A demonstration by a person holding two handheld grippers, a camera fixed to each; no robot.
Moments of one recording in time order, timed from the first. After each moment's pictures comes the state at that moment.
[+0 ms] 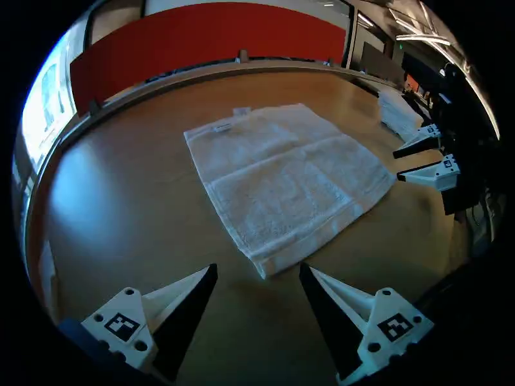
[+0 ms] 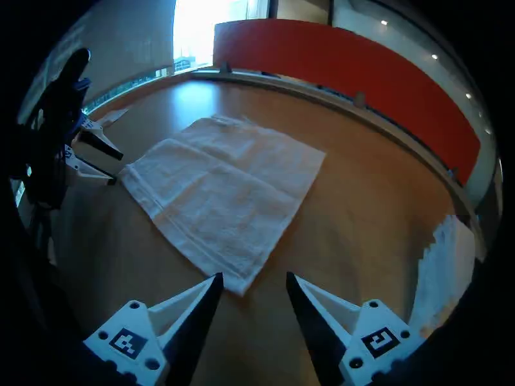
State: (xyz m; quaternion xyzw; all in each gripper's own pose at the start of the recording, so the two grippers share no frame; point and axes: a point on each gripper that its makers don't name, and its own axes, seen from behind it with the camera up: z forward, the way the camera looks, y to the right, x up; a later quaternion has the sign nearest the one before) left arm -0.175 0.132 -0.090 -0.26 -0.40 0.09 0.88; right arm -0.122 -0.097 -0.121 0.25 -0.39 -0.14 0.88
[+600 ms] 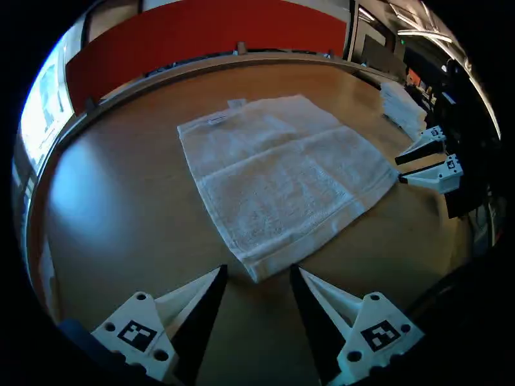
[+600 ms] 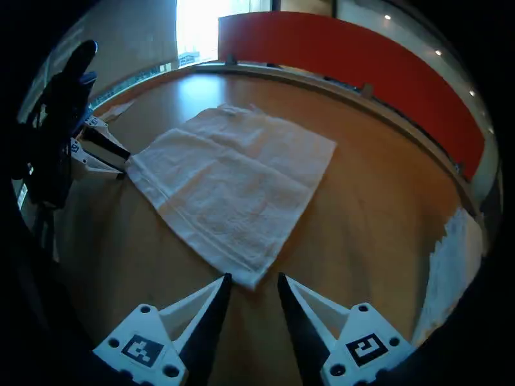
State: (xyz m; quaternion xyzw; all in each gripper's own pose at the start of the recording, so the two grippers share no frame) left arm -0.184 0.141 -0.091 -0.25 -0.41 0.10 0.87; right arm -0.136 -0.104 -0.130 0.26 -0.41 -0.14 0.86
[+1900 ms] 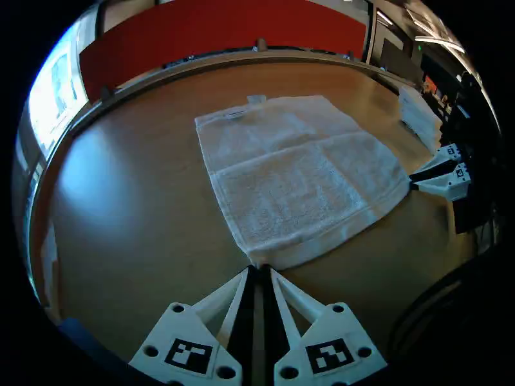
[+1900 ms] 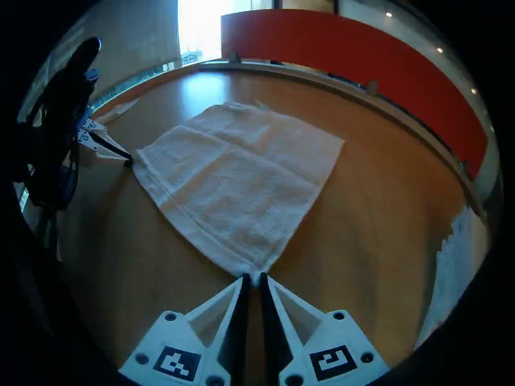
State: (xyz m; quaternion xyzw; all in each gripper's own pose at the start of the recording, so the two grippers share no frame) left arm -0.184 0.130 -0.089 -0.21 -0.43 0.08 0.88; right arm -0.141 -0.112 -0.133 0.27 -0.42 -0.13 0.86
